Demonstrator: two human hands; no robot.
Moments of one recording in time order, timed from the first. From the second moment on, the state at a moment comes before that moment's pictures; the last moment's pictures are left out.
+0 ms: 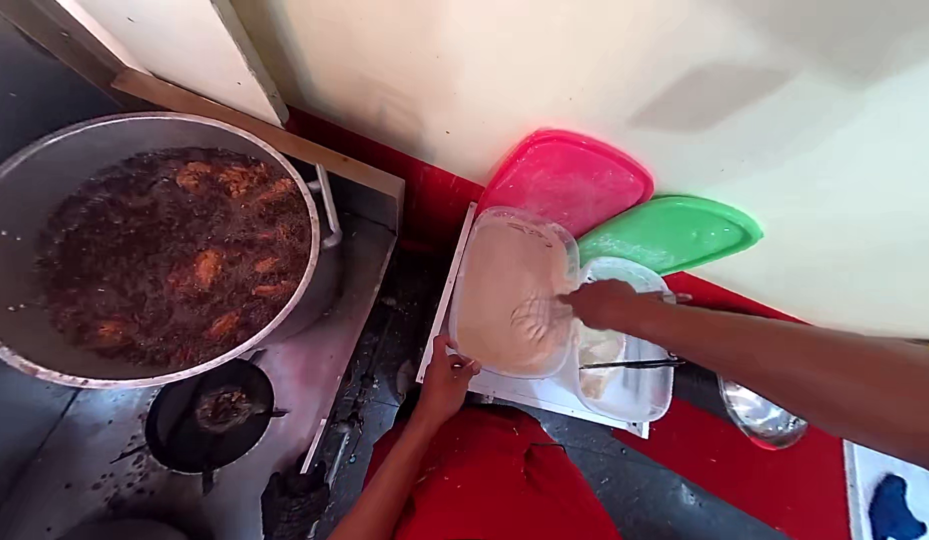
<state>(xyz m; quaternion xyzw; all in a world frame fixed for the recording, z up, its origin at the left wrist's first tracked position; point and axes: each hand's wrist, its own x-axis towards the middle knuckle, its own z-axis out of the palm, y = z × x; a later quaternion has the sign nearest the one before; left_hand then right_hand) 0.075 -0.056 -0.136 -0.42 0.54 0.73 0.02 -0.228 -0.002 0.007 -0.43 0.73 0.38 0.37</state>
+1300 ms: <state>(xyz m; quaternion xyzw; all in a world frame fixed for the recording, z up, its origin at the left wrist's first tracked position) 0.054 0.020 -0.111 -0.56 0.35 0.72 -0.19 -0.207 0.042 -0.040 -0.54 0.72 0.18 0.40</state>
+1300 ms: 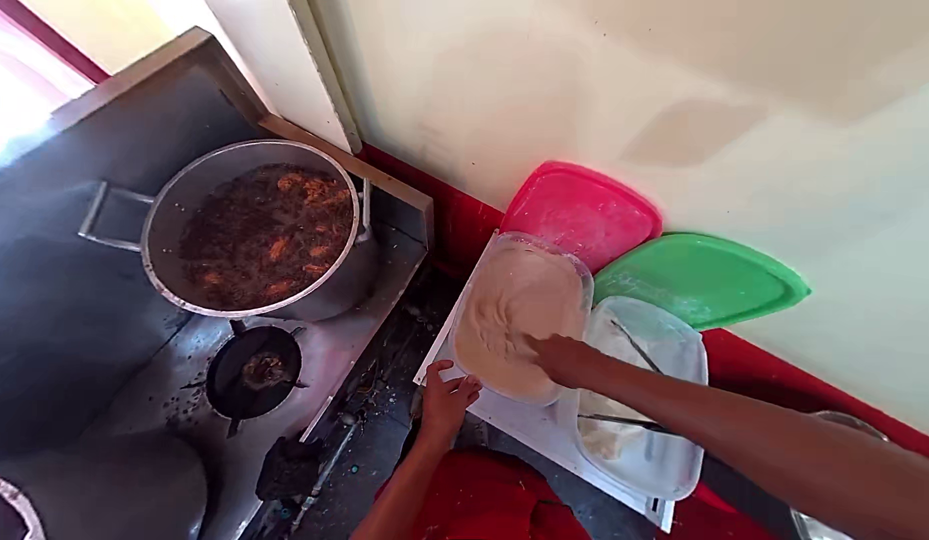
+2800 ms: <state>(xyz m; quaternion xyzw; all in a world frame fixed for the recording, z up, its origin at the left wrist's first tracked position) 0.051 0.018 -0.111 -0.58 0.40 0.70 -0.13 -0.288 0.005 -0.021 -0.62 0.68 0.29 0.26</state>
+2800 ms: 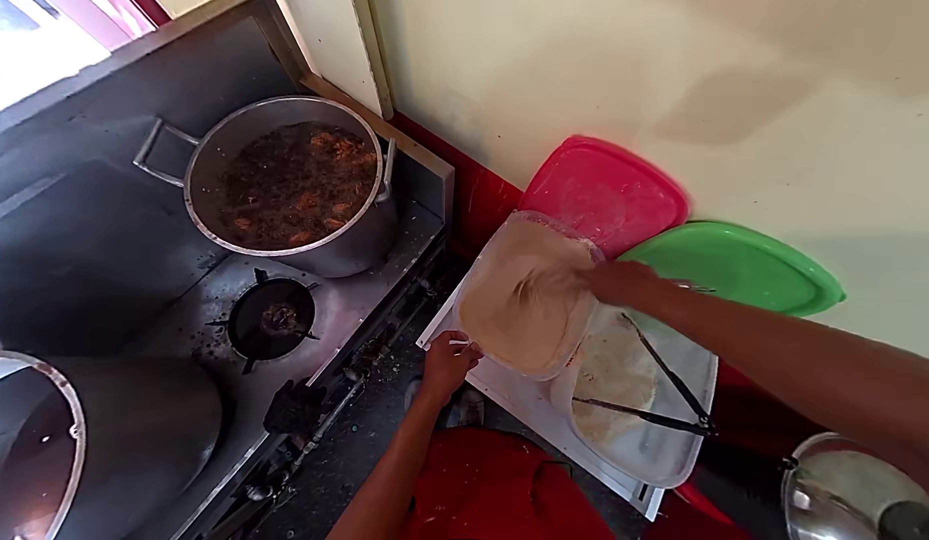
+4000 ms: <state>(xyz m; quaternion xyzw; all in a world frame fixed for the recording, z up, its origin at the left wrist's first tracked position) 0.175 -0.082 -0.136 -0.44 0.46 0.76 0.14 -0.110 0.139 0.029 -0.15 0.86 -0.30 0.38</state>
